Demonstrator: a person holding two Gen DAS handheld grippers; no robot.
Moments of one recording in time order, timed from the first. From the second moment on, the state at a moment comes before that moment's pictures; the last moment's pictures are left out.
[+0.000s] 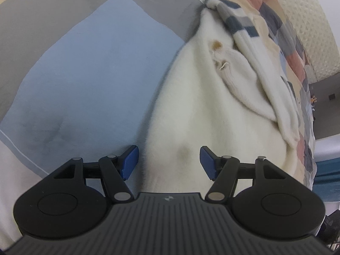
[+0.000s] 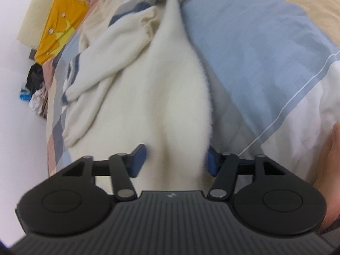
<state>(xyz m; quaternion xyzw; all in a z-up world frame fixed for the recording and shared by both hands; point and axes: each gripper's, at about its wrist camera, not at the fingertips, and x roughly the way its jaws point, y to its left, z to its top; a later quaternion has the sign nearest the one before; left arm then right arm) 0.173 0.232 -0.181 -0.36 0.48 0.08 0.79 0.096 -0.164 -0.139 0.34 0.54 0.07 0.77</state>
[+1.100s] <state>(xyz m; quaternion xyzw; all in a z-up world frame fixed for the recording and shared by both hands) 0.156 0.225 -0.139 -0.36 0.43 0.04 0.83 0.069 -0.177 -0.090 0.34 0.51 0.13 0.78</state>
